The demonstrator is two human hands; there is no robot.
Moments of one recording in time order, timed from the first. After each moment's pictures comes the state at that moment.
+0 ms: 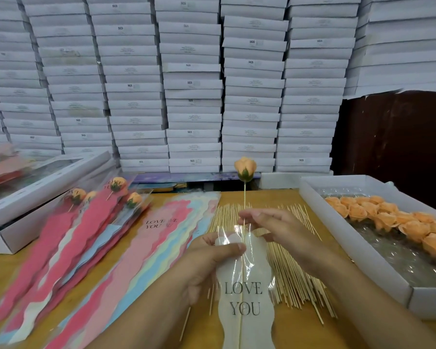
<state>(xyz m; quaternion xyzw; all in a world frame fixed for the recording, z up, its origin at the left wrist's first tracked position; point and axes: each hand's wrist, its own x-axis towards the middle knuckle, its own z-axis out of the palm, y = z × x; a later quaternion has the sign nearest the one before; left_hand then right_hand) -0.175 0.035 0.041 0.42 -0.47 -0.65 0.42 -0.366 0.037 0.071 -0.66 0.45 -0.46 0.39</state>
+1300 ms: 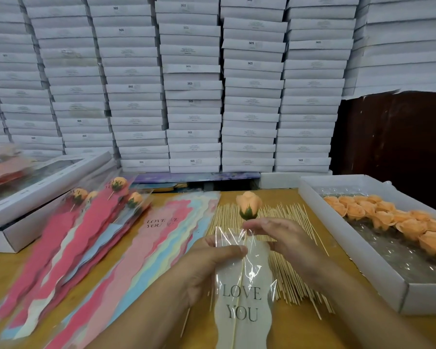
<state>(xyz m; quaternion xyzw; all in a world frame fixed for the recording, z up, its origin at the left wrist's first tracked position) -0.174 0.047 0.047 0.43 -0.48 -0.66 0.39 -0.370 0.053 0.055 -0.63 0.43 -0.48 0.43</state>
